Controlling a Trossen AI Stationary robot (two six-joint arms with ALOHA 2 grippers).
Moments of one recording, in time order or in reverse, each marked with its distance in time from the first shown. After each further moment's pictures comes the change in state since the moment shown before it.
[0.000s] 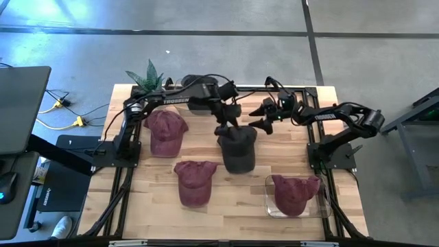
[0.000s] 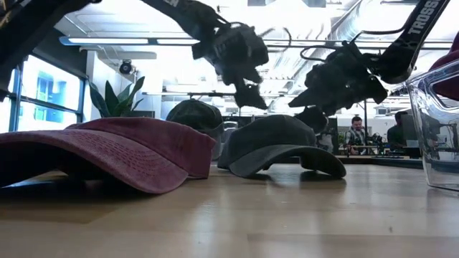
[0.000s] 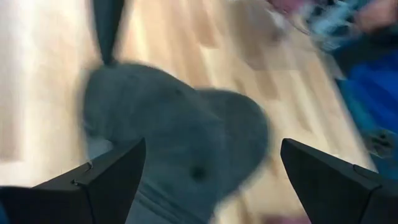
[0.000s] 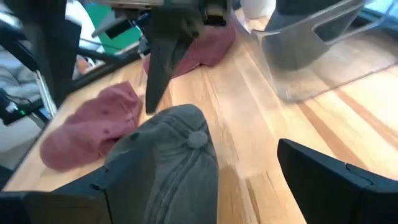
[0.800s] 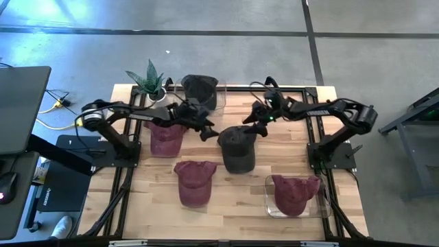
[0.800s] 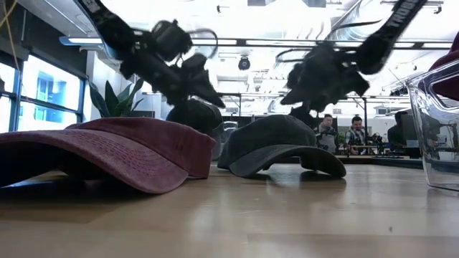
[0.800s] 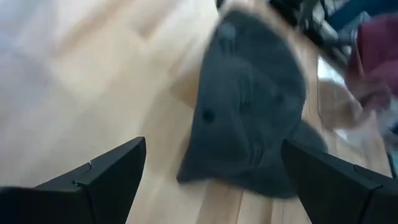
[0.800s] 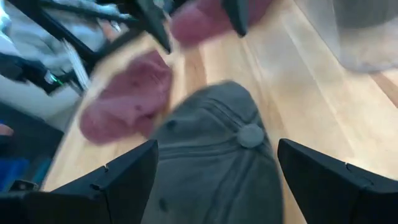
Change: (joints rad) left arm -0.003 -0.459 -0.946 0.889 -0.369 -0.699; right arm 0.103 0.090 0.216 -0.357 -0.049 -0.054
